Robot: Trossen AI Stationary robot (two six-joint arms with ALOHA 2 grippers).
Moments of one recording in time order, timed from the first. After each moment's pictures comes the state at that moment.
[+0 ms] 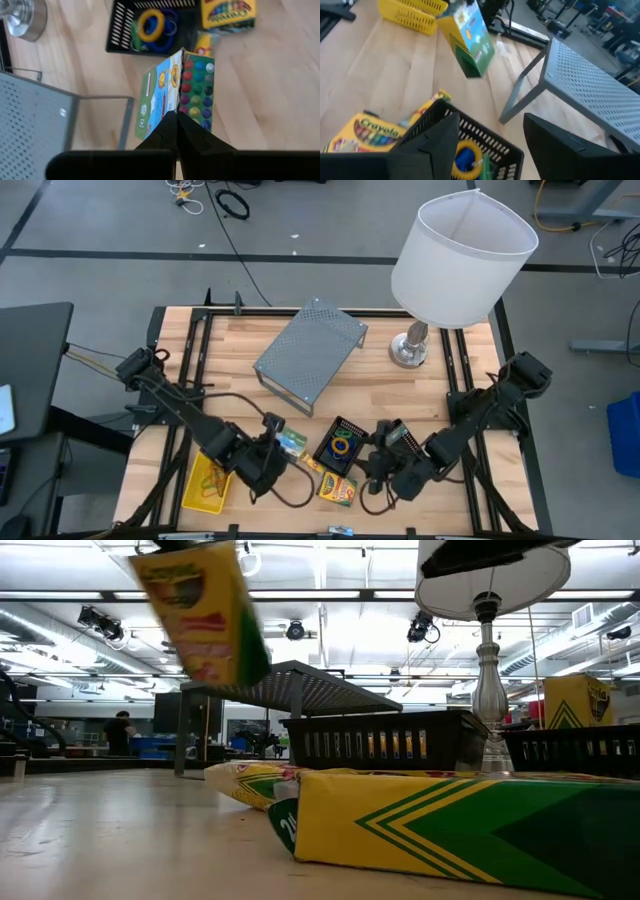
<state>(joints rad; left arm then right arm) -0.65 1.68 1.46 -0.99 -0.53 -0.12 0.71 1.60 0.98 -0.07 0.88 0.13</state>
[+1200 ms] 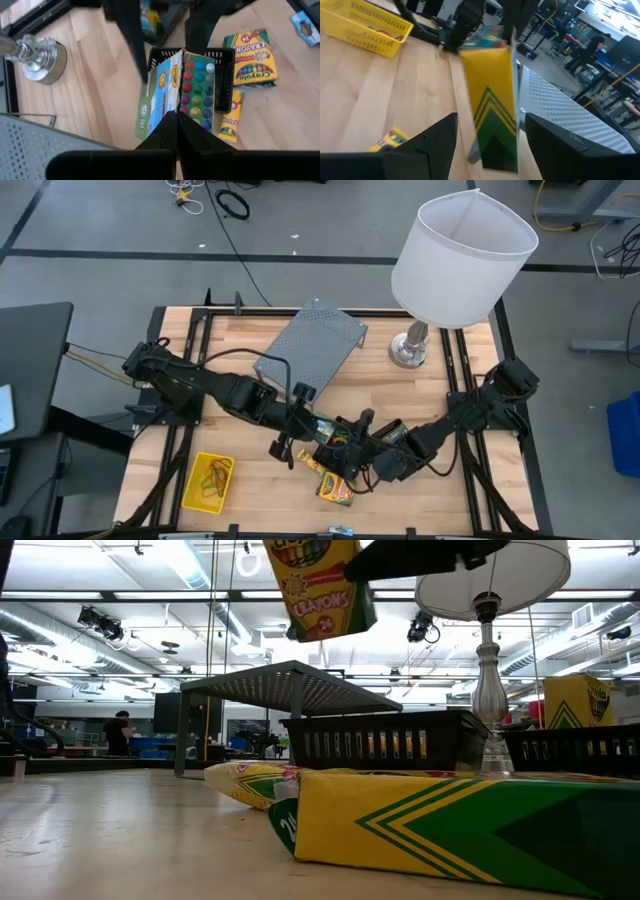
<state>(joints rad) -0.38 1.68 1.62 -0.87 -0.30 0.20 0.57 1.71 0.97 0.31 0.92 -0.18</state>
